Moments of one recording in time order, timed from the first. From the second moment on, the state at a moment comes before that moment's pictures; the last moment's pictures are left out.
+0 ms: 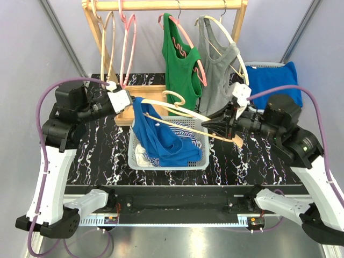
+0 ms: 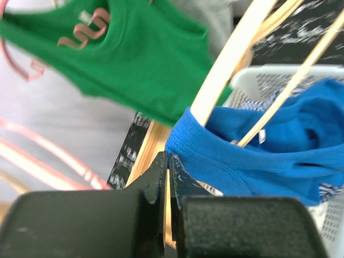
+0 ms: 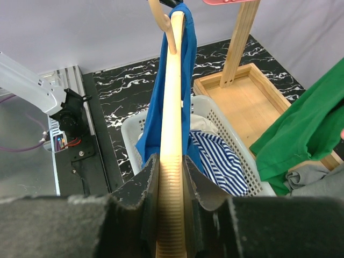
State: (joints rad) left arm -0.25 1.05 1.57 -0.83 0.72 0.78; right arm 0.66 0.98 1.50 -0.66 -0.51 -0.10
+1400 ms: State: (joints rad) left arm -0.56 1.23 1.03 -0.69 0.40 0.50; right arm 0.66 0.82 1.50 -0.54 -0.09 0.12
